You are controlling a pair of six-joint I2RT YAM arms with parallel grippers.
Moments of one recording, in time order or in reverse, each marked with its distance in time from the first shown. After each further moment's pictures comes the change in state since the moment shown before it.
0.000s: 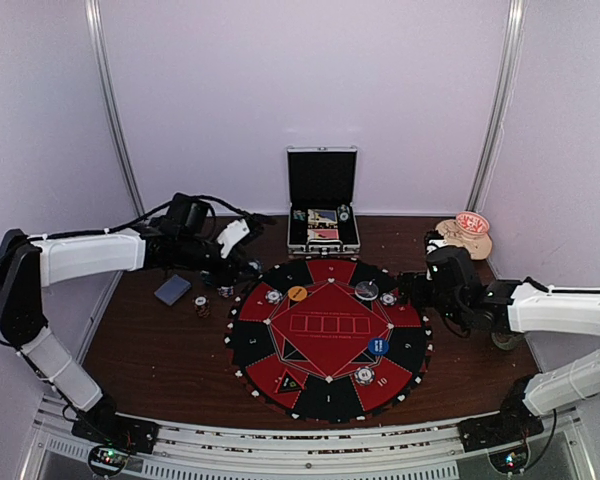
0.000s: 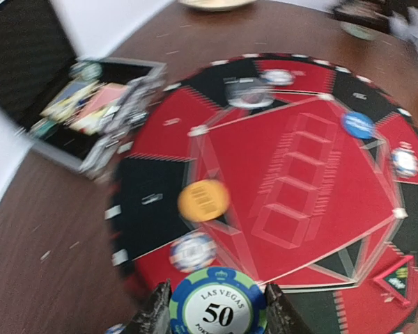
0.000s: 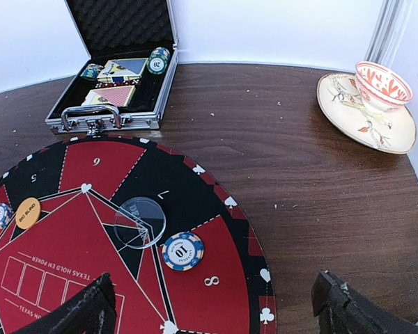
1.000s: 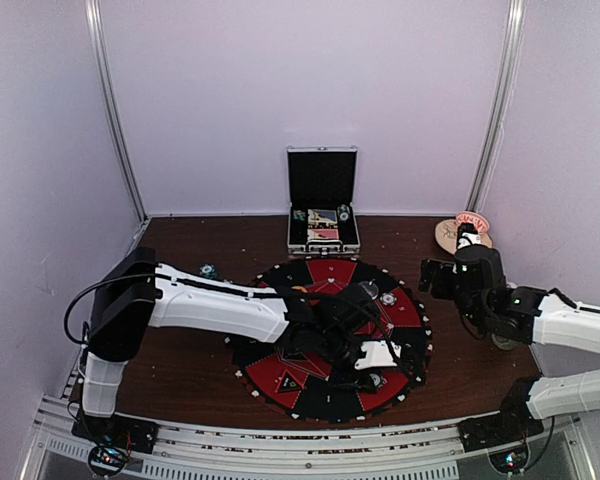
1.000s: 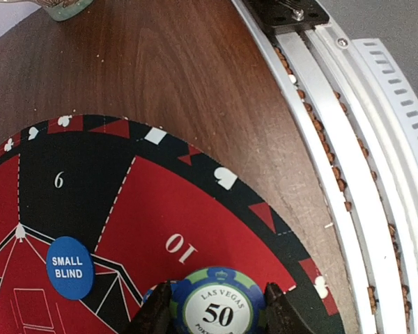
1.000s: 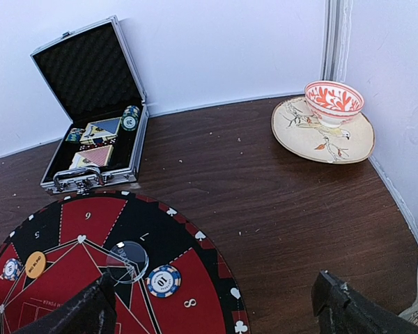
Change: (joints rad) left arm -0.717 0.557 0.505 -0.171 -0.105 0.085; right arm -0.036 -0.205 -0.066 -0.001 0.110 0.057
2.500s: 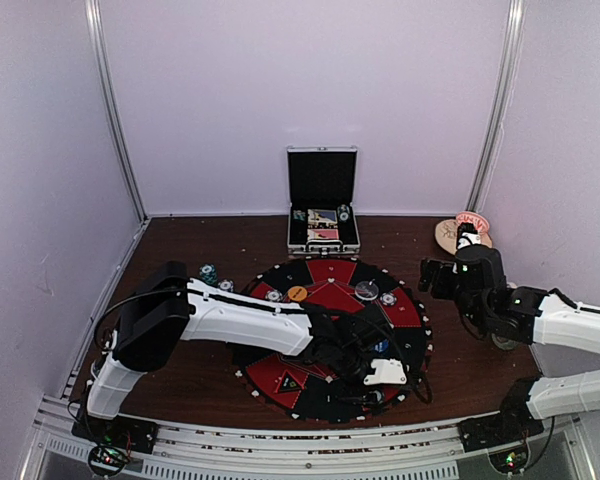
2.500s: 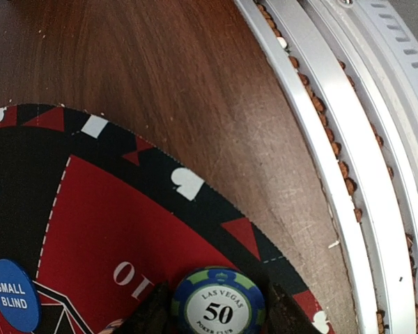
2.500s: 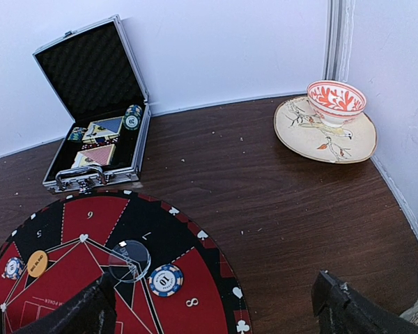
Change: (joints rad) left arm -0.037 0.147 0.124 -0.087 -0.009 0.004; right arm 0.000 -0.003 0.000 0.000 -0.008 -0.001
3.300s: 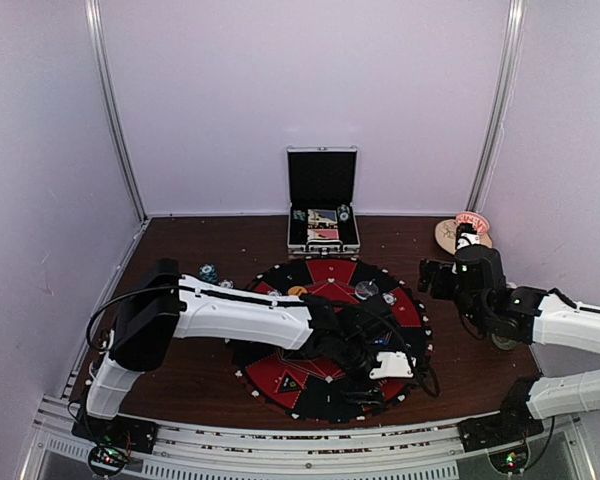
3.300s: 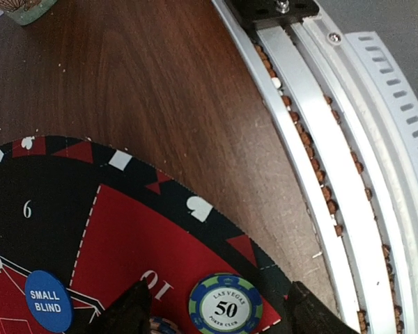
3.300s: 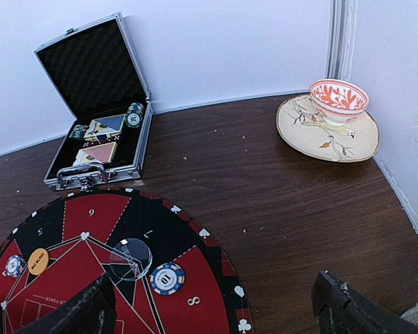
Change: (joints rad) left arm -0.005 -0.019 0.054 -0.042 -0.002 0.000; right arm 0.000 0.003 0.000 0.001 -0.010 -0.001
